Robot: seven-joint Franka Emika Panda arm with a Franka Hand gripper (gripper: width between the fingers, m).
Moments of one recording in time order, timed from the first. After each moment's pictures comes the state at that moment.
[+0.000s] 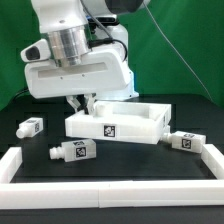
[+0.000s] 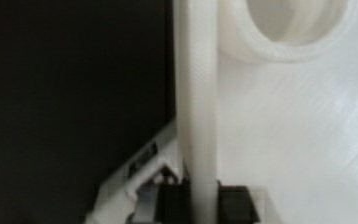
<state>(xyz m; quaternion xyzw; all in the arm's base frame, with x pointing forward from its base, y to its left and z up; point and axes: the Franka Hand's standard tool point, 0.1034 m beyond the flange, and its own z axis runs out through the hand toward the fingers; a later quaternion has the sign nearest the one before) 0.463 -0.086 0.076 -0.98 0.18 0.04 0.09</state>
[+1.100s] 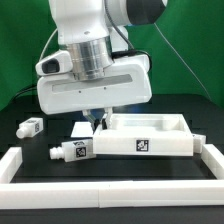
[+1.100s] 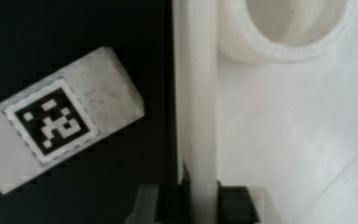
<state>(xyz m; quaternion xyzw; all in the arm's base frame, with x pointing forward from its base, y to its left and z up) 0.516 -0.057 0.061 -0.99 0.07 0.04 0.08</state>
